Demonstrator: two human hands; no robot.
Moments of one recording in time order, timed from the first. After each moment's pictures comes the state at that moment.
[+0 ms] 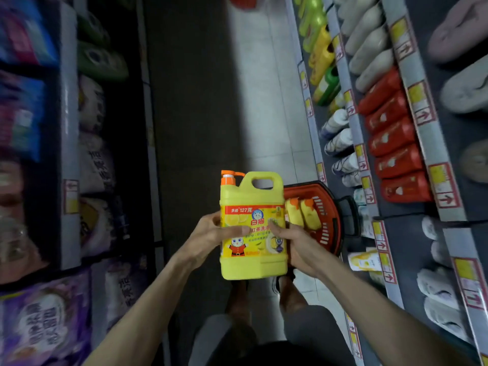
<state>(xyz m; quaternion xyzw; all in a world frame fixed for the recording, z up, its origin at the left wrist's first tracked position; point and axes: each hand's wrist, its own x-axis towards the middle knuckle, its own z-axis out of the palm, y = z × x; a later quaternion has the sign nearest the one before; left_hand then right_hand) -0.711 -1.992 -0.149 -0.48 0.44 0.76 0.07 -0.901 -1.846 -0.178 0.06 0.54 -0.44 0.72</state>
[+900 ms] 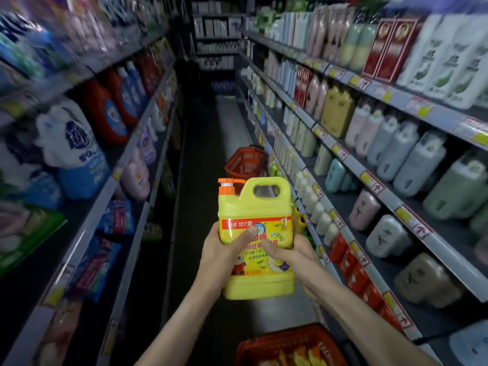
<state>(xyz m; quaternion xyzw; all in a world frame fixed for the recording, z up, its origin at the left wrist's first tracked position) -0.732 -2.035 0.189 -0.37 0.56 0.68 -0.32 -0.882 -1.933 0.186 -0.29 0.60 -0.59 0.45</state>
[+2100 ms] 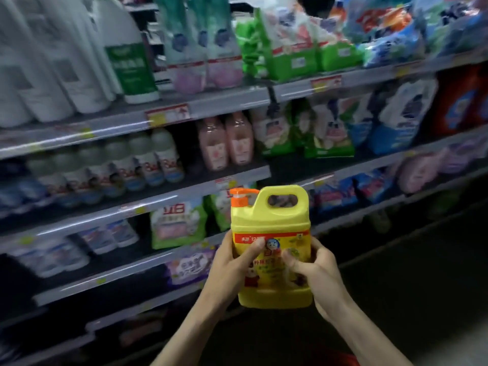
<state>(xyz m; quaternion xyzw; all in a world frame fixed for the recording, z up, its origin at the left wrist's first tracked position) -0.562 -1.722 0.201 -0.67 0.27 0.32 -0.61 -0.702 -1.845 0.184 -0.59 0.32 -0.26 0.70</state>
